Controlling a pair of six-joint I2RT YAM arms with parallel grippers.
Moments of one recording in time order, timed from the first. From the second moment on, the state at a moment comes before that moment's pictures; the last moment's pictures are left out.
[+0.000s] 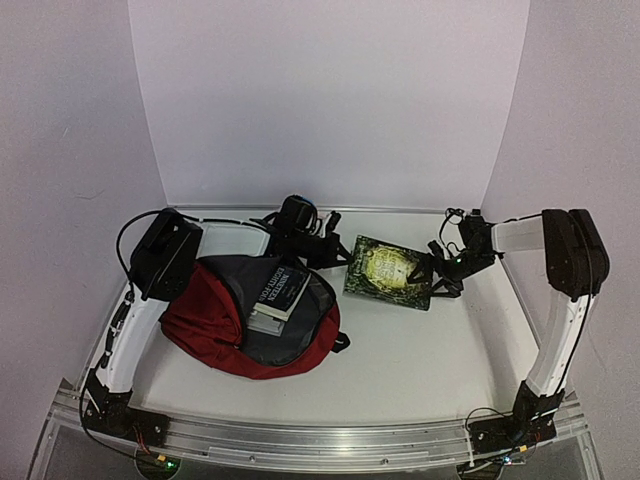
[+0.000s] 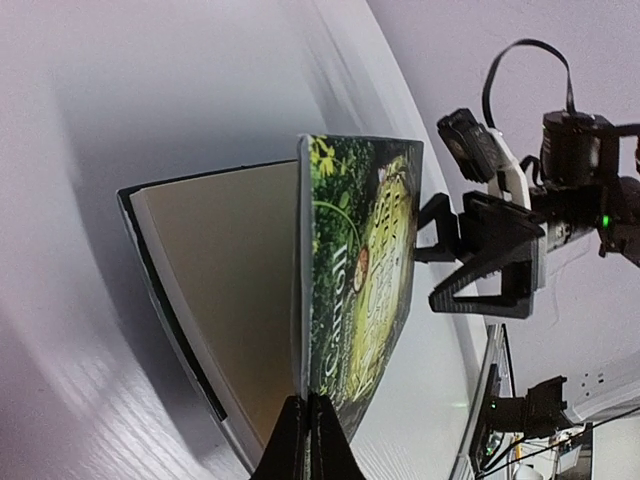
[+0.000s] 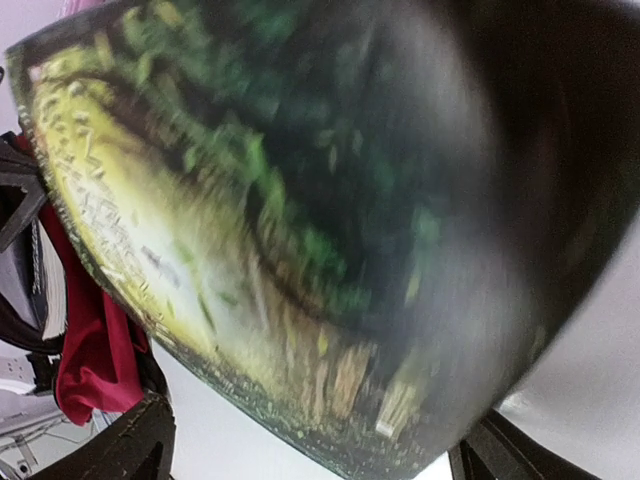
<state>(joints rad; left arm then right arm) -0.71 2.43 1.87 -0.03 0.63 -0.67 0.11 1.97 1.22 -0.50 -0.68 0.16</state>
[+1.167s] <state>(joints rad) -0.68 2.40 1.82 0.01 0.69 -0.78 0.04 2.02 1.18 -0.52 -0.89 0.16</state>
